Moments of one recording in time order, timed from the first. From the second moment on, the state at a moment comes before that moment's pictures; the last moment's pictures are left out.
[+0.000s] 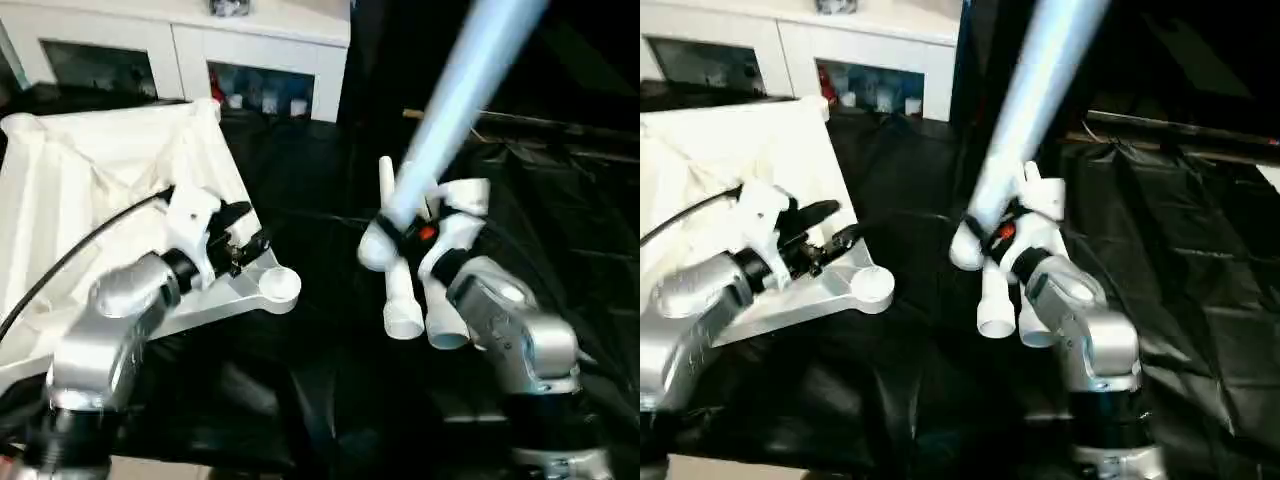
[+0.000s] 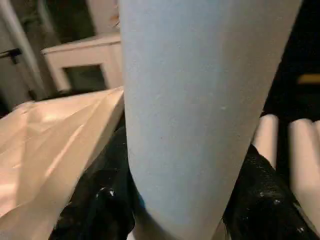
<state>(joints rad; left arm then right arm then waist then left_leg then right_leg) -0.26 0.34 0.06 -0.18 -0.24 0.44 -0.36 -0.37 -0.07 -0.07 -0.01 0.33 0.40 0.27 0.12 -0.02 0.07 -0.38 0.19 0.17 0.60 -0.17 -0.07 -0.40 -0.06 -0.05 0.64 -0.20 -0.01</state>
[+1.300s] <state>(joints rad) -0.19 0.18 0.03 -0.18 -0.04 0.34 -0.08 -0.28 -0.10 0.02 -0.05 0.21 0.41 0.22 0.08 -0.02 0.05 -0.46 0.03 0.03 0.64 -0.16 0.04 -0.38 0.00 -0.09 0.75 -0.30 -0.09</state>
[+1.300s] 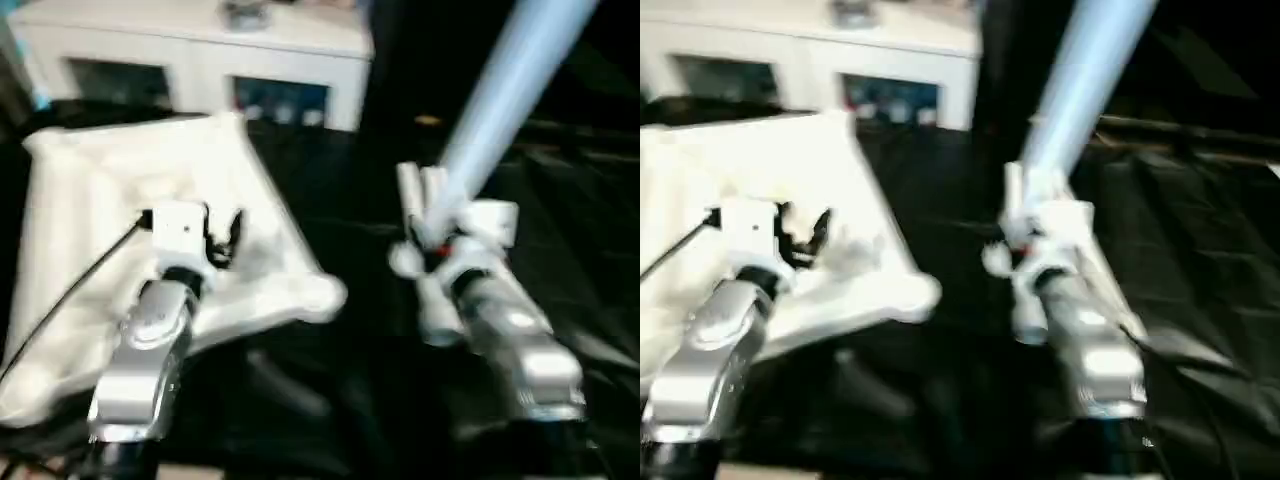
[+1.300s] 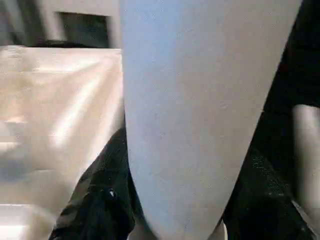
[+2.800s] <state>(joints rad) -0.08 0.17 0.10 -0.21 -0.08 0.39 -0.10 -0.26 -0.18 0.11 -0.05 0.20 0.41 0.36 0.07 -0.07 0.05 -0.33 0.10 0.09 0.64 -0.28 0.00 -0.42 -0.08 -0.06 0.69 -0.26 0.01</state>
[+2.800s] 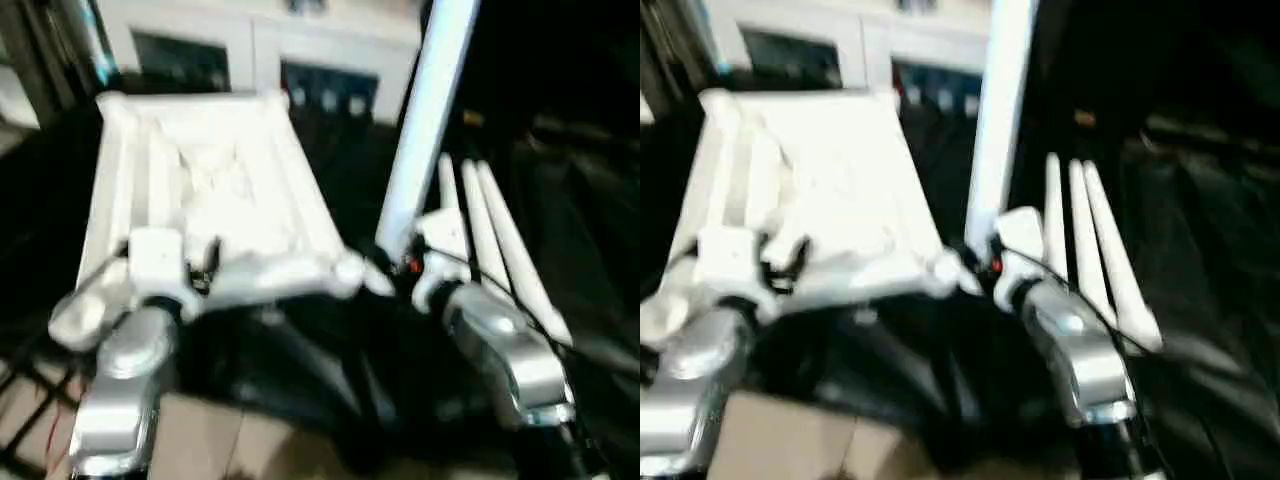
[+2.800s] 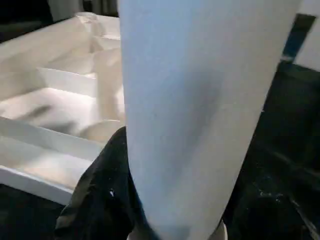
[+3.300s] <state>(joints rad) -0.14 0.27 -0.03 -0.17 -0.11 0.34 -0.36 -0.20 -0.13 0.01 -0.12 0.26 0.43 0.30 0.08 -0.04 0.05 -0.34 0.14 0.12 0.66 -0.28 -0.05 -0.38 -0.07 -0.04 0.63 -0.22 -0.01</state>
